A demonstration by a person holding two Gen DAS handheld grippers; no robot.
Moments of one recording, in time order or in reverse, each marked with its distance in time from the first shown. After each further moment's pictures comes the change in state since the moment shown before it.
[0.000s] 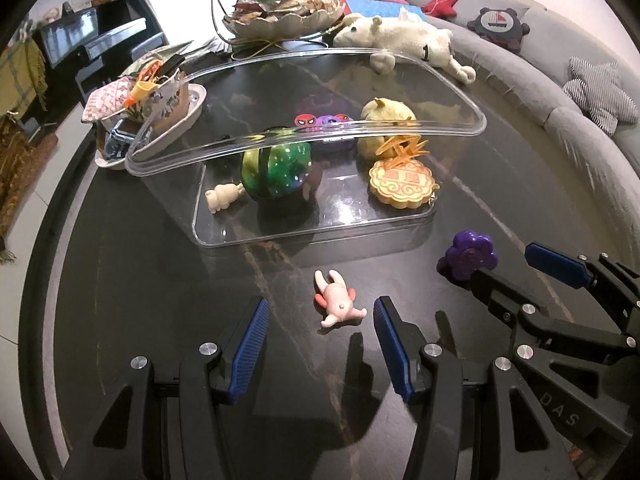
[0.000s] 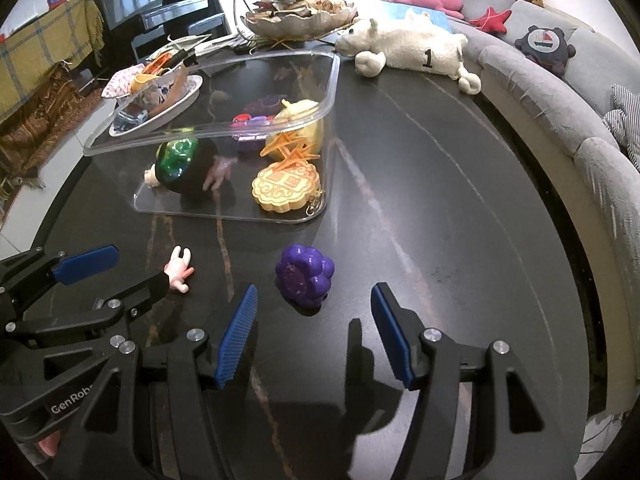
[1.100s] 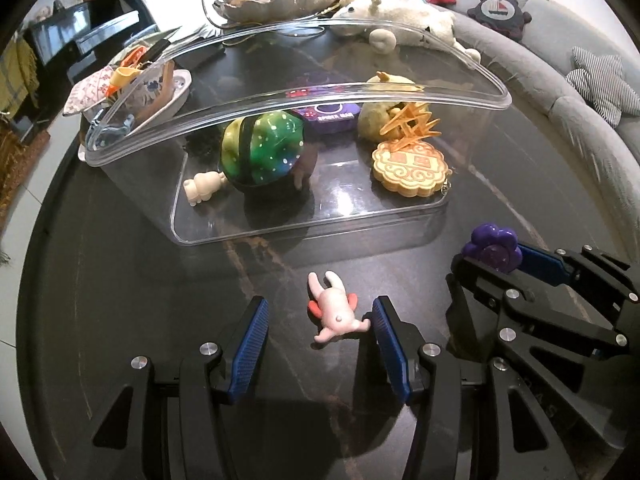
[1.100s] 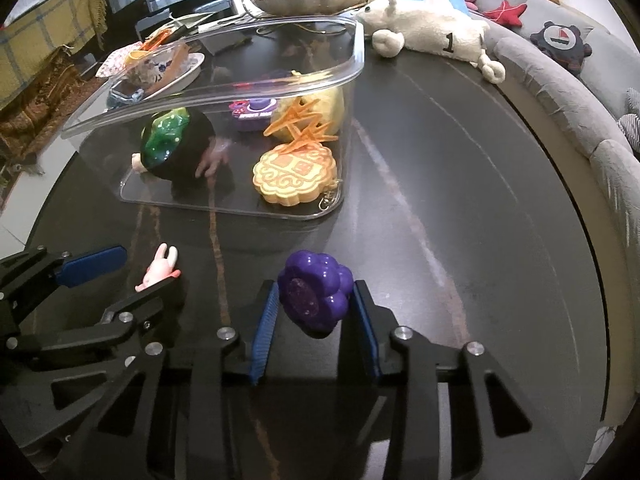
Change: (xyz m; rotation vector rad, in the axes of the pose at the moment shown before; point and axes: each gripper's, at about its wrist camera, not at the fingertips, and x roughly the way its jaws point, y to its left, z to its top) left arm 0.032 -0.003 0.006 0.010 0.042 -0.011; right arm 0.035 0.005 0.005 -0.026 0.047 0.015
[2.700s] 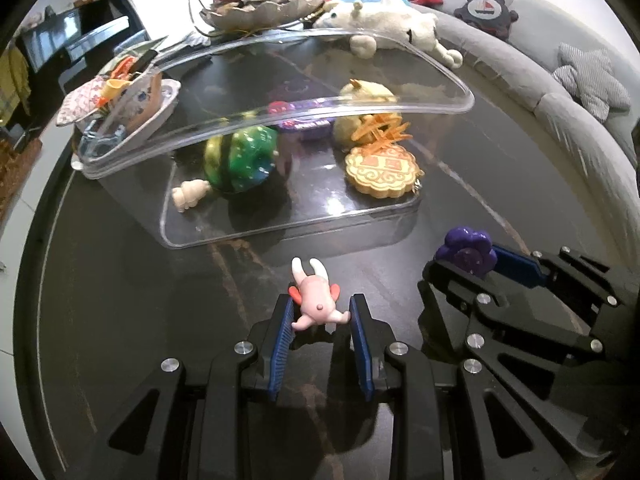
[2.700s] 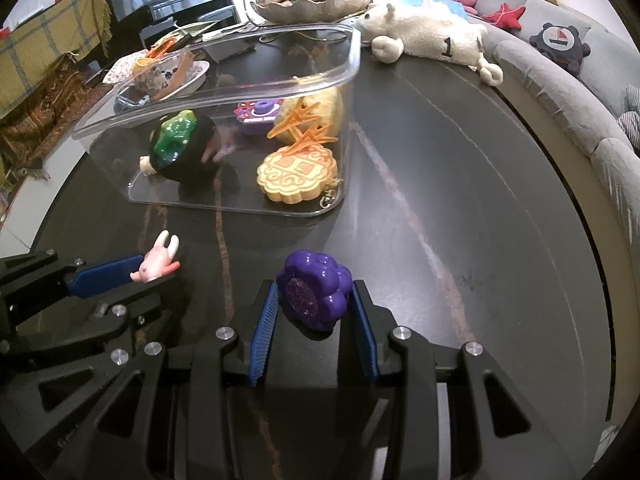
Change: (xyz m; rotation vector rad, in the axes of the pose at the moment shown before) left arm -0.013 -0.011 -0.005 0.023 -0.015 -0.023; right arm -0.009 0.001 -0.008 0.003 -0.032 0.028
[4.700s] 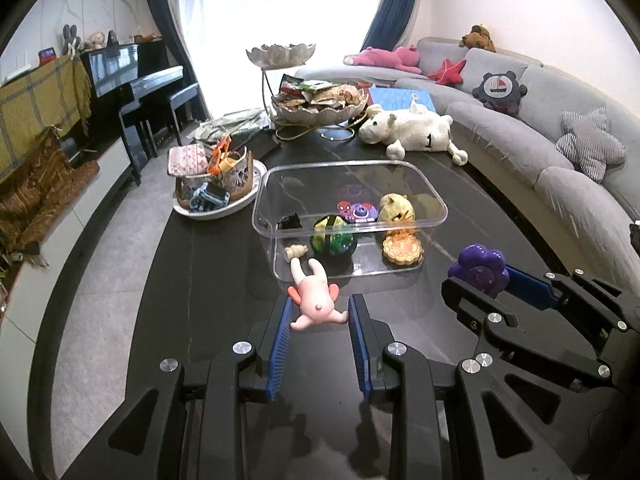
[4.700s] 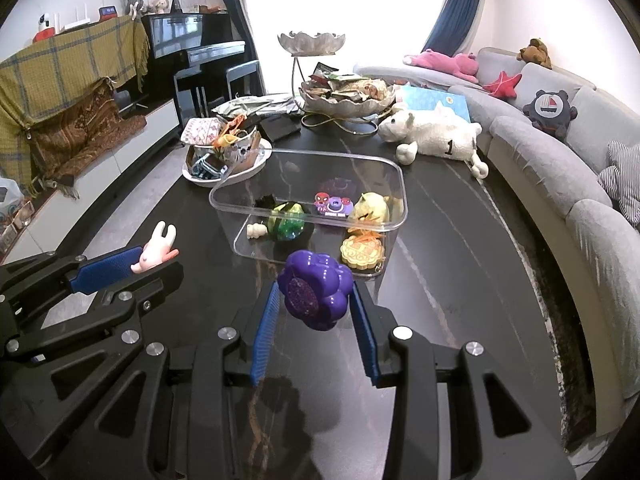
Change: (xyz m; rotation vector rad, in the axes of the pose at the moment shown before) left arm -0.162 0.040 -0.032 -0.083 -0.281 0.086; right arm -0.145 0.082 0.004 -0.070 -0.228 -0.025
